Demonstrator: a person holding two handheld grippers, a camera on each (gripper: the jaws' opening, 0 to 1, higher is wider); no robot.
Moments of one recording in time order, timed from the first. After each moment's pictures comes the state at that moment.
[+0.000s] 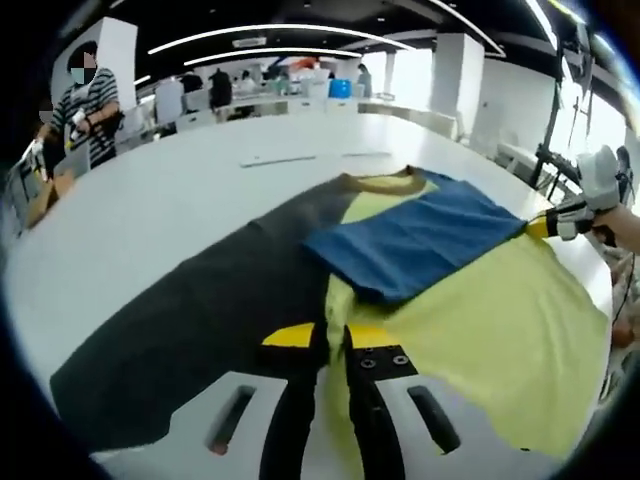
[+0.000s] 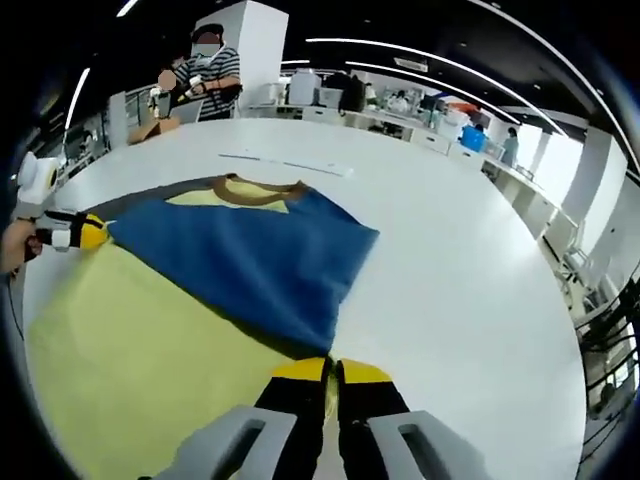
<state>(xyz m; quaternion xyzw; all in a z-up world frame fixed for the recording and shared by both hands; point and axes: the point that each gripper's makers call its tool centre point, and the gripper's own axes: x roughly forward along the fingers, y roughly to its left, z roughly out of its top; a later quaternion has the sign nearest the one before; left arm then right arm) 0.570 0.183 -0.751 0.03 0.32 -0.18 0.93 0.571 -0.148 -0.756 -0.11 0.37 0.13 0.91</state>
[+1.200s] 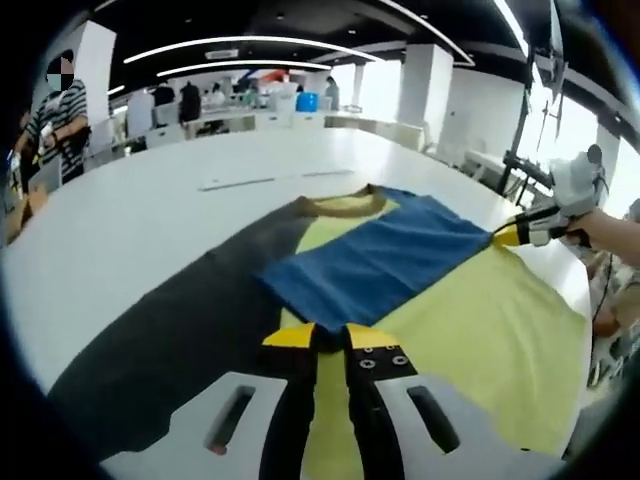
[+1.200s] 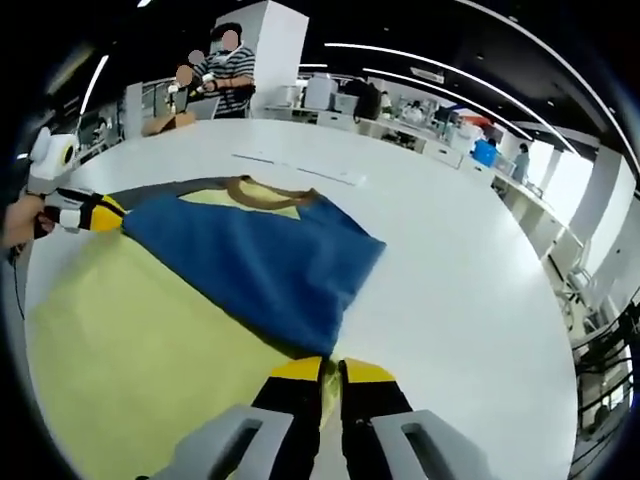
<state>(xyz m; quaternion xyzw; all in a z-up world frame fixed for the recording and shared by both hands) 0.578 0.150 -0.743 0.01 0.31 -0.25 0.92 0.571 -0.145 -0.749 -0.14 0.35 0.16 0.91</state>
